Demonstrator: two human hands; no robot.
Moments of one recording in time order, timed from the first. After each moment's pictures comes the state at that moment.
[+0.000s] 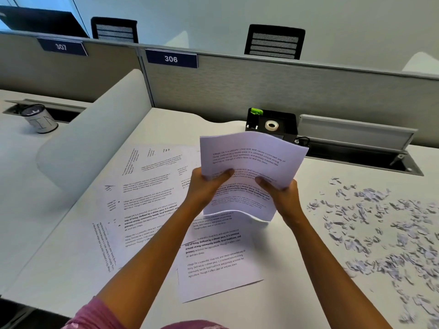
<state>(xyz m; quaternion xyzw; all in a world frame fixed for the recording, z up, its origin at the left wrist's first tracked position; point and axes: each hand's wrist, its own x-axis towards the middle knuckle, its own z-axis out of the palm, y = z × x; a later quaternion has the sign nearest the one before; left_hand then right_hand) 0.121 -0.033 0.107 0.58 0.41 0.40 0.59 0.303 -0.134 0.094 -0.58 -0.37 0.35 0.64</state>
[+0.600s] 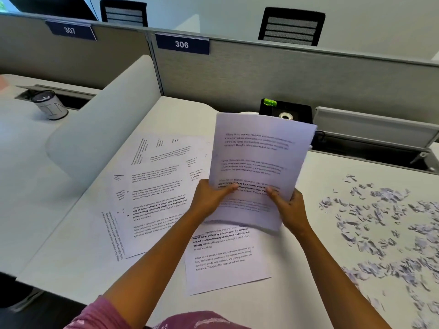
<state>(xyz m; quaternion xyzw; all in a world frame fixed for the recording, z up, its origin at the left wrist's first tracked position) 0.102 -0.036 0.052 0.57 0.49 0.30 0.59 0.304 -0.140 0.033 -0.61 -0.37 0.35 0.61</state>
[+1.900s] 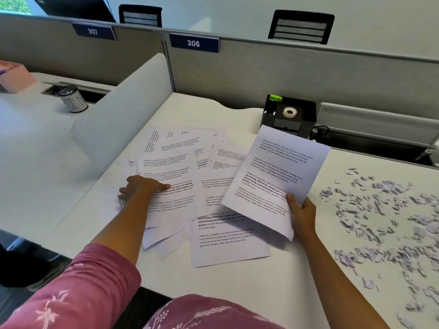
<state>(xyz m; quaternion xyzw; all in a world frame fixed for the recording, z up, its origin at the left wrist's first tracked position) -0.053 0.024 0.036 0.42 0.86 0.04 0.29 0.321 -0.188 -0.021 -0.67 -0.24 0.31 0.63</state>
